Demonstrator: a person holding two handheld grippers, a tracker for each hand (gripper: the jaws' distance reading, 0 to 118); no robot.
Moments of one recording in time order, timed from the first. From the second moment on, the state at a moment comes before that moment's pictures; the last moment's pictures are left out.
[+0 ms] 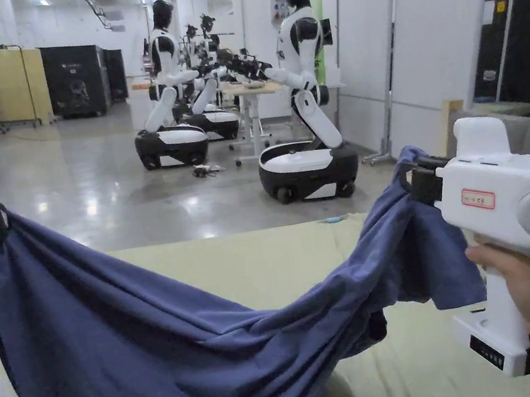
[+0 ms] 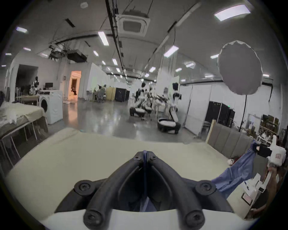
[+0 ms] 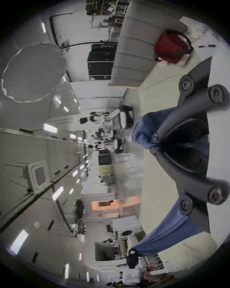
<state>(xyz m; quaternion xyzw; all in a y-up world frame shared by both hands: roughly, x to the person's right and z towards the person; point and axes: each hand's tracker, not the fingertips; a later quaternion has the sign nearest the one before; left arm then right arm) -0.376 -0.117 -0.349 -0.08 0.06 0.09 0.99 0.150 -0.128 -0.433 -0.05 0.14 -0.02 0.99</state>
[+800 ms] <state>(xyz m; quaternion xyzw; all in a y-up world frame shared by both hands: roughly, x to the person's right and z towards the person) -0.464 0.041 -0.482 0.00 0.08 0.11 0.99 0.019 0.060 -0.578 0.04 0.11 0.00 0.99</state>
